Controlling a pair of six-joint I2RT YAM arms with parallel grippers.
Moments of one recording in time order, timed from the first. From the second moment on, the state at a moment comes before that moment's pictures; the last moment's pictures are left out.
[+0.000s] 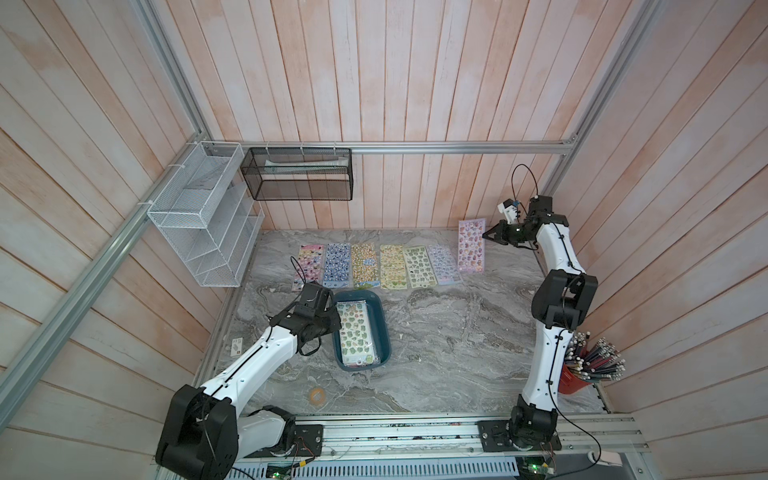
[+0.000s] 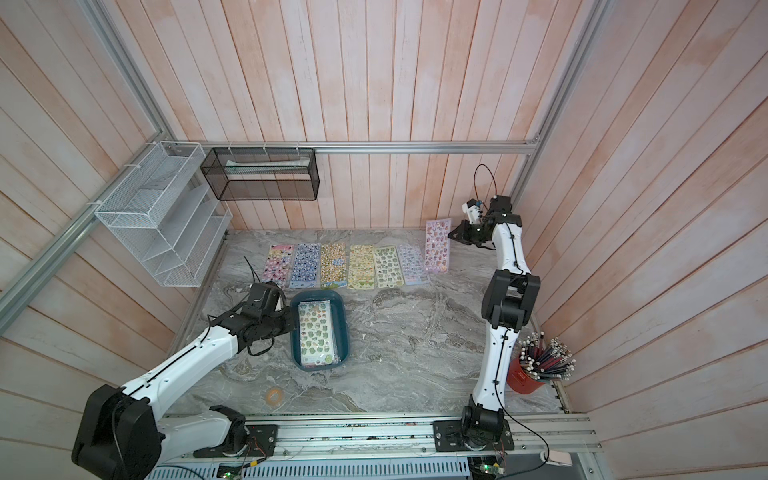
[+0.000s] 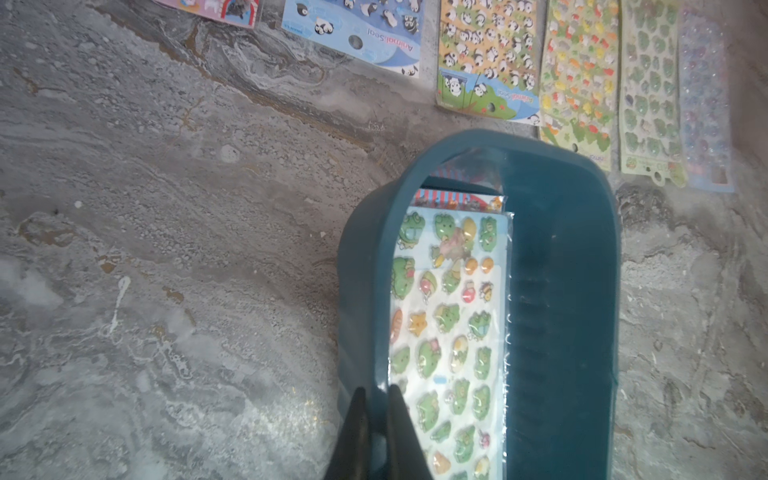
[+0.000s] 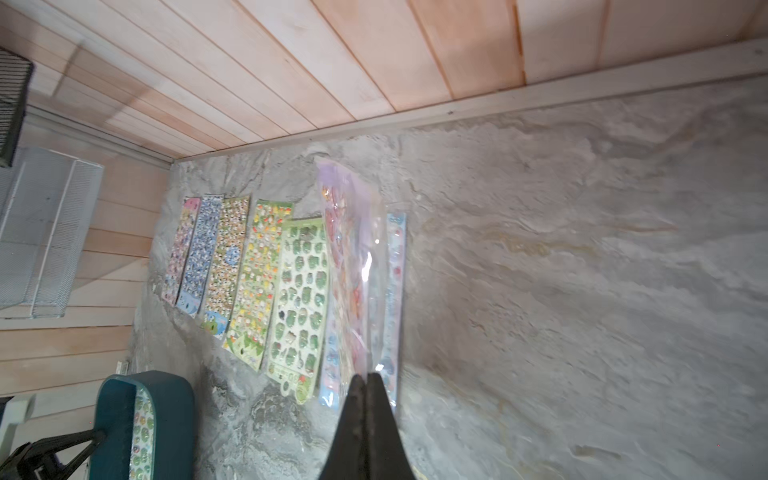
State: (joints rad) left arm -0.36 1.23 0.77 -0.51 0.01 -0.58; right arm -0.20 2.39 2.30 -0.97 -0.76 -0.01
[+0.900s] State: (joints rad) left arm -0.36 1.28 0.77 -0.48 0.00 -0.56; right arm -0.15 2.52 2.40 -0.99 -0.28 -0.14
